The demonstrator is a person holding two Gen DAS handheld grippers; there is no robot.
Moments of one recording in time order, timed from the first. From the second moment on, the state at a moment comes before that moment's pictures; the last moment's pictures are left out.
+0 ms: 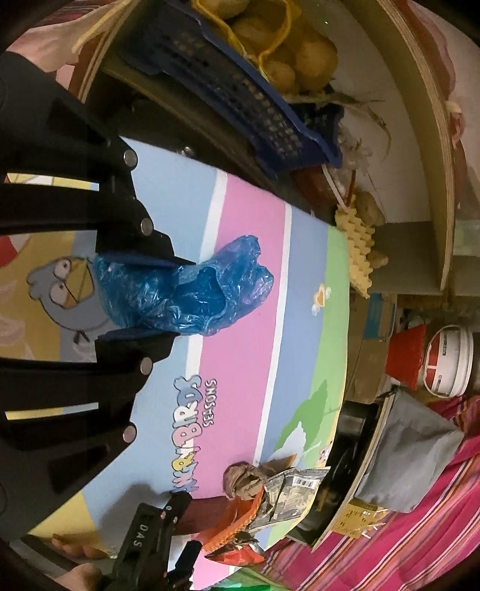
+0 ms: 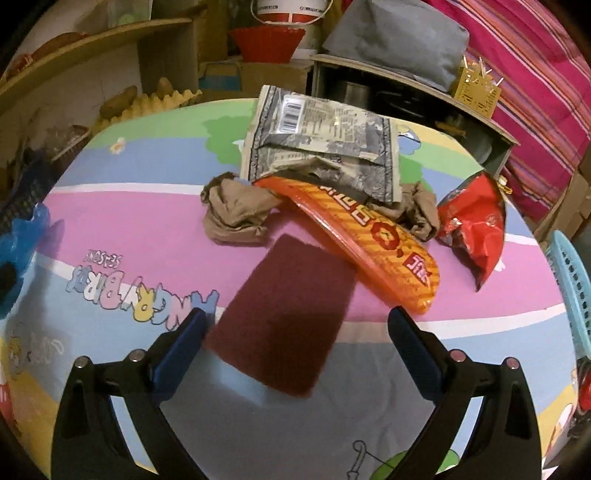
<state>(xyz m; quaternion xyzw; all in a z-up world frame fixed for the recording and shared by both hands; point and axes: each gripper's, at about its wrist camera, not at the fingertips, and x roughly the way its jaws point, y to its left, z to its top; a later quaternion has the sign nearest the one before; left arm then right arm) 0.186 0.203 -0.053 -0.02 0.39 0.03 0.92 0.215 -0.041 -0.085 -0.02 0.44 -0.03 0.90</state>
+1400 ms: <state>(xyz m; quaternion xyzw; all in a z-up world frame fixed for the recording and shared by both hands) 0.160 0.054 0.033 -0.01 0.31 -0.02 0.95 0.164 -0.240 0.031 0.02 0.35 0.04 0.94</state>
